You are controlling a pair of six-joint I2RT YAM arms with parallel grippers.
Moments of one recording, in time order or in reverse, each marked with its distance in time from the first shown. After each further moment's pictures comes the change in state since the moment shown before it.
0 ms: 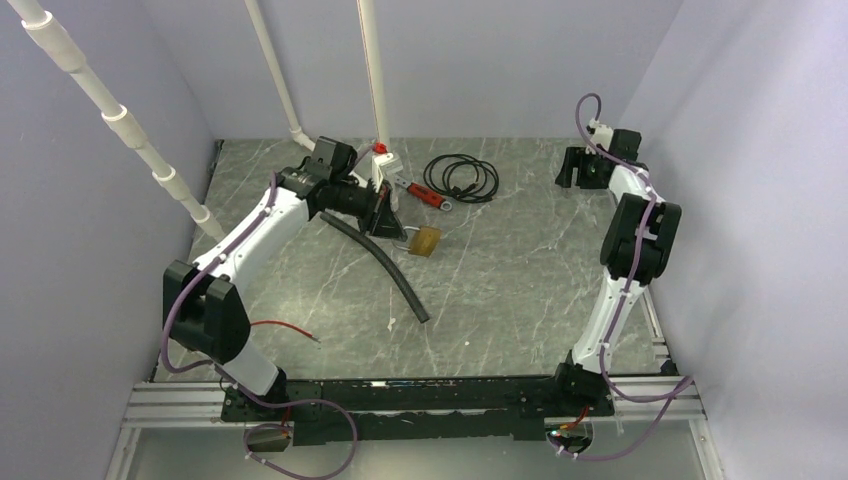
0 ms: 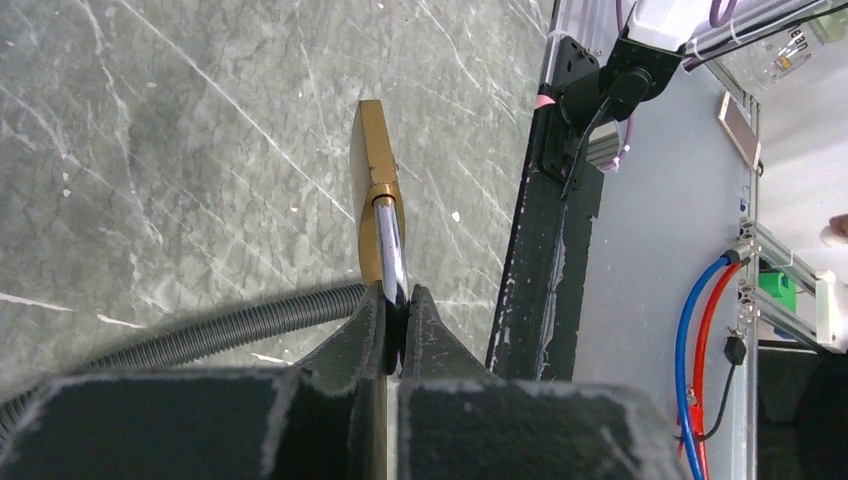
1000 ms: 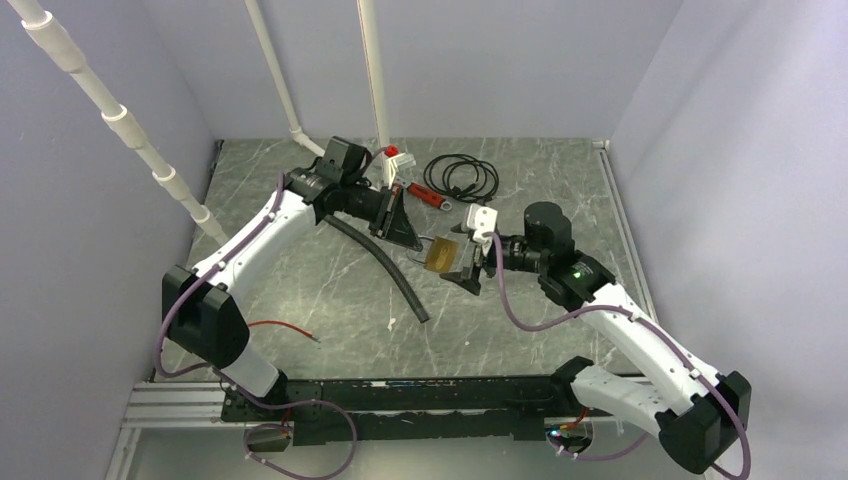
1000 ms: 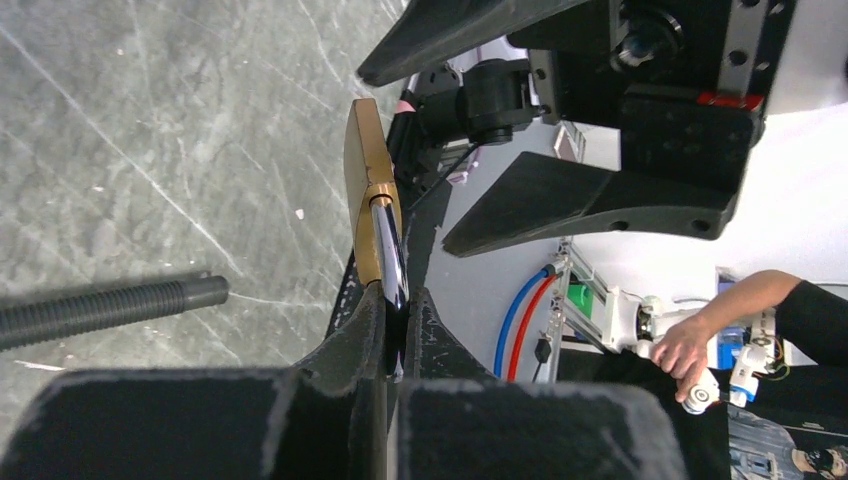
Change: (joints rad) left arm -0.077 -0.010 0.060 -0.032 0.070 -0.384; right arm 0.850 -1.250 -0.871 0.092 -0.238 -0.275
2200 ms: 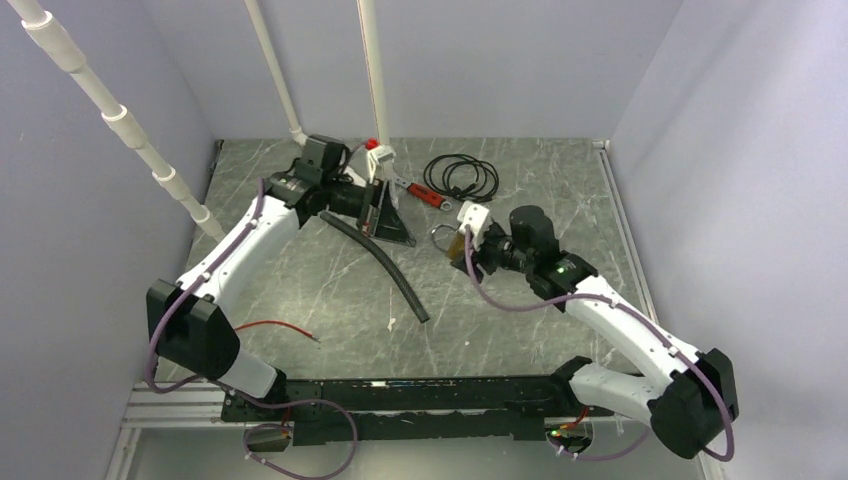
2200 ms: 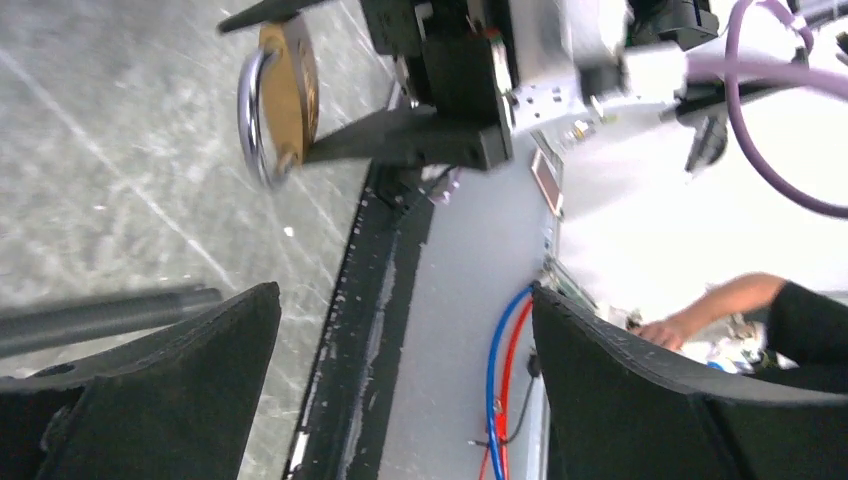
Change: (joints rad) left arm 0.046 -0.064 -0.070 0.084 0.094 -0.042; right arm 0.067 0.076 -0.077 0.054 0.303 -0.036
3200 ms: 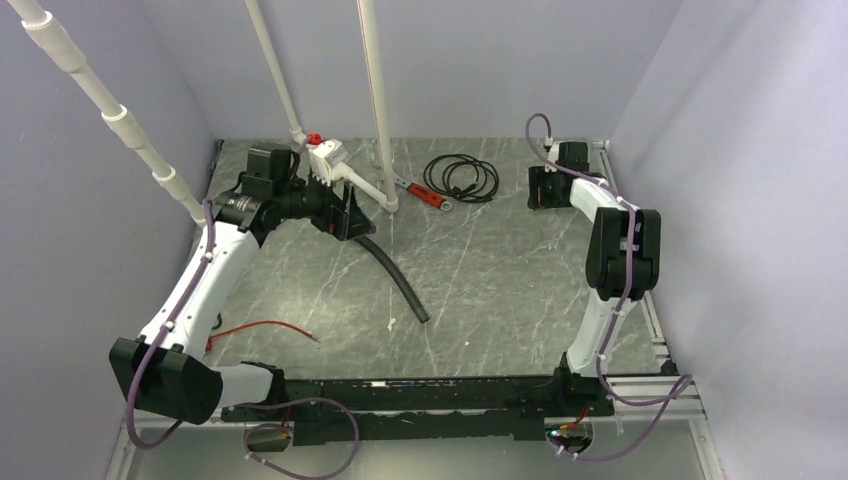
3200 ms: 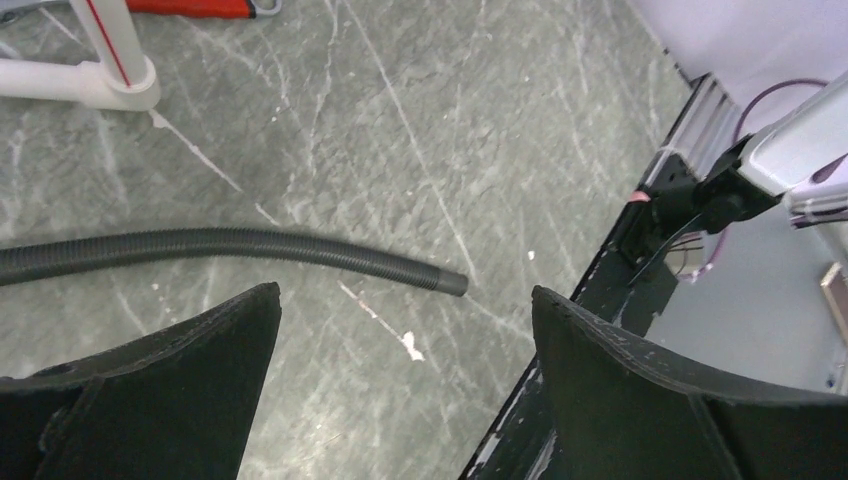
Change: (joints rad) left arm 0.198 -0.244 -0.115 -0.028 -0.418 0.237; right arm -0.665 0.898 0.598 -0.144 0.276 0.385
